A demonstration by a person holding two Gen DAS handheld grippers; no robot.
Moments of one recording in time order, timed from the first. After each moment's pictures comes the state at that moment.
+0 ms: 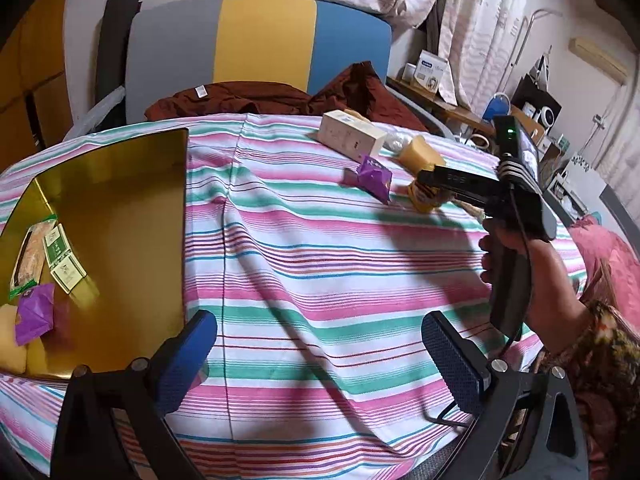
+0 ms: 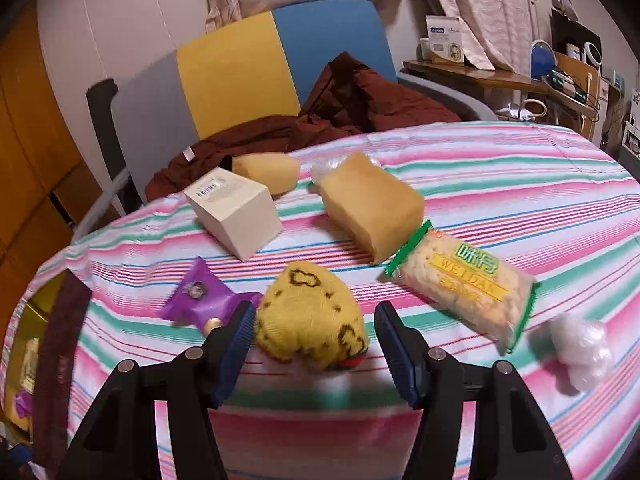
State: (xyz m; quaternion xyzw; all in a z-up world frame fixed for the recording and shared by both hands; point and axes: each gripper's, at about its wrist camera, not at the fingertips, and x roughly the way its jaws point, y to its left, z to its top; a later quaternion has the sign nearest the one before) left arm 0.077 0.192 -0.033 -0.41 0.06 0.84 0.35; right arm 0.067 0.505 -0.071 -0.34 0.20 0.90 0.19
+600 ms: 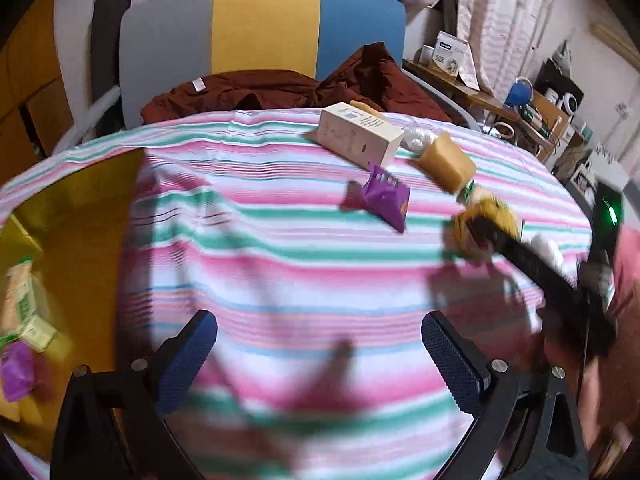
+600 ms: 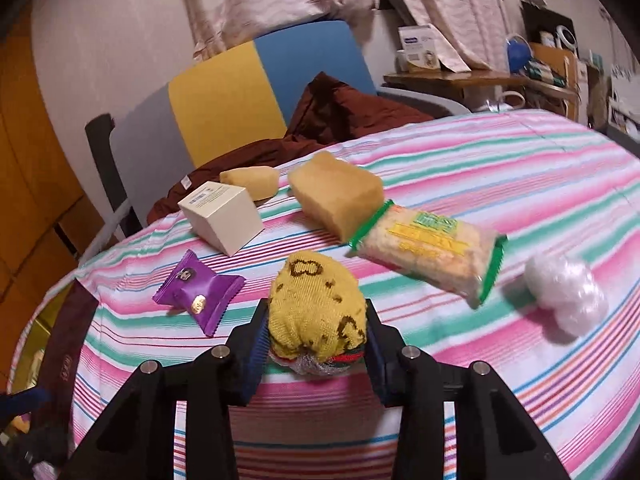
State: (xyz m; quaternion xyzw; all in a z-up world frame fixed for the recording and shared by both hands) left arm 0.021 0.278 -0.044 -0.44 0.08 0.84 0.32; right arm 0.118 0.507 -0.078 -0.28 0.24 0.90 0.21
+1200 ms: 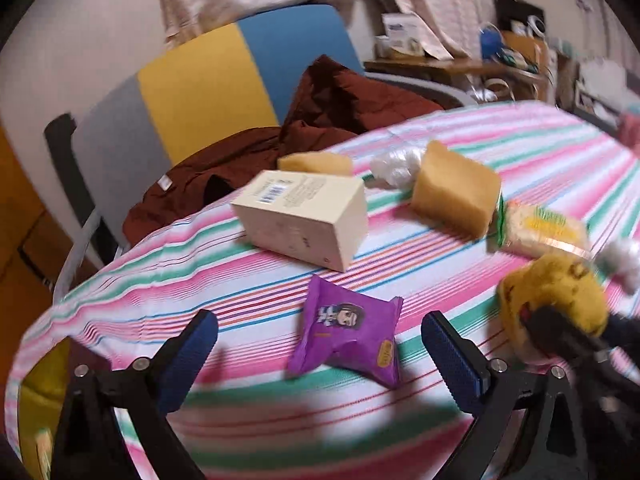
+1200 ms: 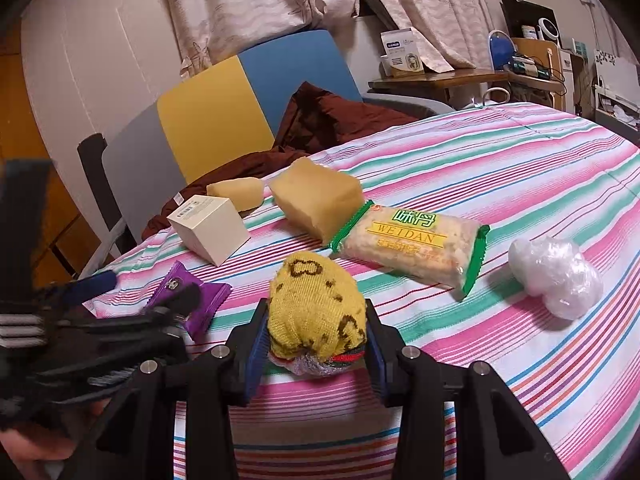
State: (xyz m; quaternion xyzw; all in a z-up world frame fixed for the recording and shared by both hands) left arm -0.019 0.424 -0.073 -0.31 0.26 0.86 0.32; right arm 0.126 0.512 -0.085 -0.26 0.25 0.90 0.22
